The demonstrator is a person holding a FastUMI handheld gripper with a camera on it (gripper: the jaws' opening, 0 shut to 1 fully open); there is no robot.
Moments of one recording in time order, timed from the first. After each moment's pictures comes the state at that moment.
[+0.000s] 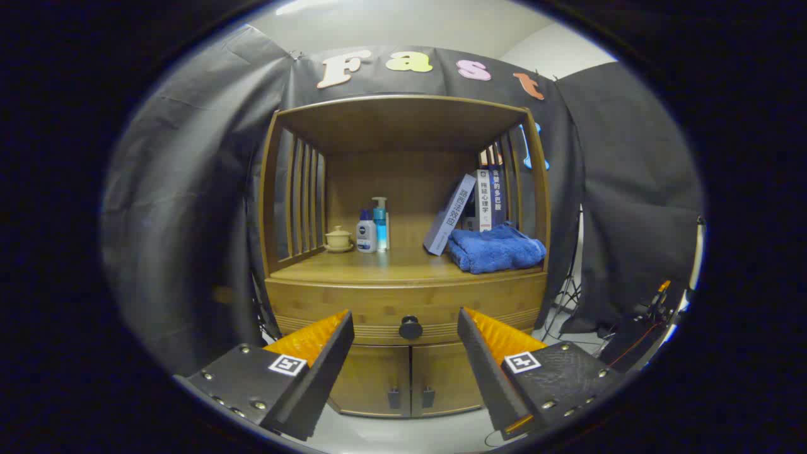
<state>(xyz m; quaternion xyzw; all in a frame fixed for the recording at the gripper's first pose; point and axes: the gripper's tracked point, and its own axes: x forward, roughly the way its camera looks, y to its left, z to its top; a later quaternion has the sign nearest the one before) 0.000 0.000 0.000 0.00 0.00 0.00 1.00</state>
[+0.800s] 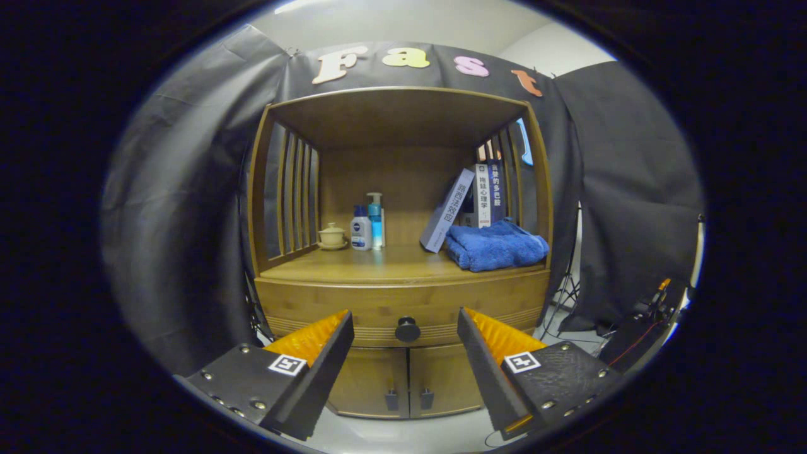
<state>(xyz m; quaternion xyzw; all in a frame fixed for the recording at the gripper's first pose) 0.030 0.001 -0.008 0.00 0.00 -0.01 1.00</state>
